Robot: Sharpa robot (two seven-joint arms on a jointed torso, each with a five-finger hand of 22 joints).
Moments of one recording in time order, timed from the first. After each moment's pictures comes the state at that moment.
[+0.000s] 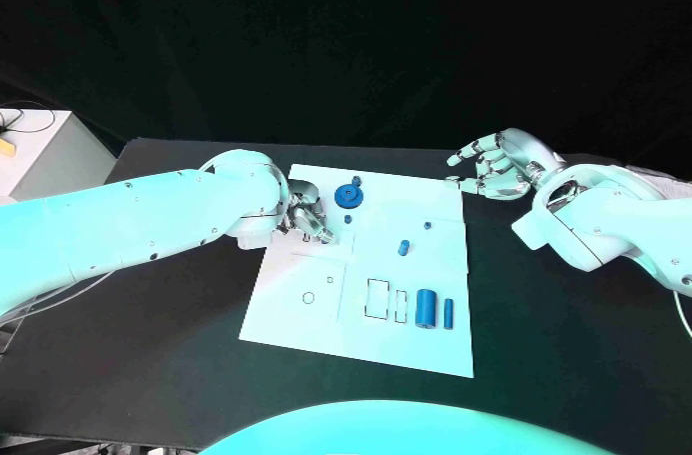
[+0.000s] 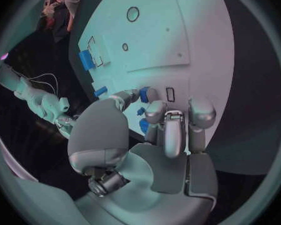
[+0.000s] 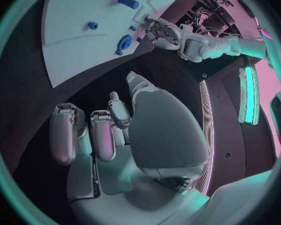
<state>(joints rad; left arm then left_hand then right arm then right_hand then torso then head) 1.29 -0.69 -0.10 1.42 -1.13 0.21 -0.53 1.02 -0.22 0.45 0.25 0.38 0.90 0.01 0.85 0.78 1.30 -0.05 1.26 0.94 1.47 -0.09 1.56 1.31 0.13 1.27 0.02 1.34 0.98 1.32 -0.94 -0.16 1.61 -0.91 -0.50 -0.08 1.42 -0.20 0.21 0.29 0.21 0.85 0.17 0.25 0.27 1.28 0.08 1.23 1.25 1.47 0.00 1.47 1.31 0.03 1.47 0.11 1.36 1.31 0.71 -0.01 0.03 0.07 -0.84</state>
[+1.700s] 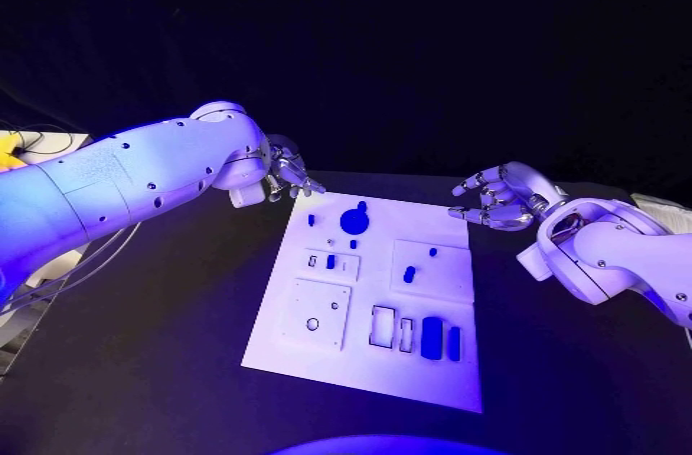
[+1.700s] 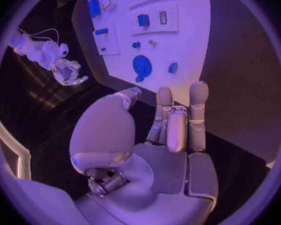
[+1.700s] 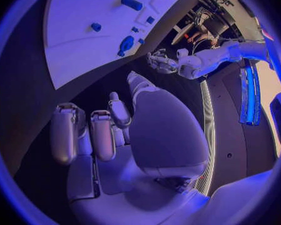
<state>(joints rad) 1.40 -0.63 -0.01 1.13 -0.97 0.23 -0.51 1.13 -0.20 0.42 0.29 0.20 0.73 0.13 0.66 0.63 1.01 0.04 1.06 0.58 1.46 -0.02 1.45 1.31 0.15 1.10 0.09 1.18 0.71 1.32 -0.93 -0.16 1.60 -0.91 -0.50 -0.07 1.41 -0.19 0.20 0.29 0.21 0.84 0.17 0.25 0.27 1.28 0.08 1.23 1.25 1.47 0.00 1.47 1.31 0.05 1.47 0.11 1.35 1.31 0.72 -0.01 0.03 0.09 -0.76</state>
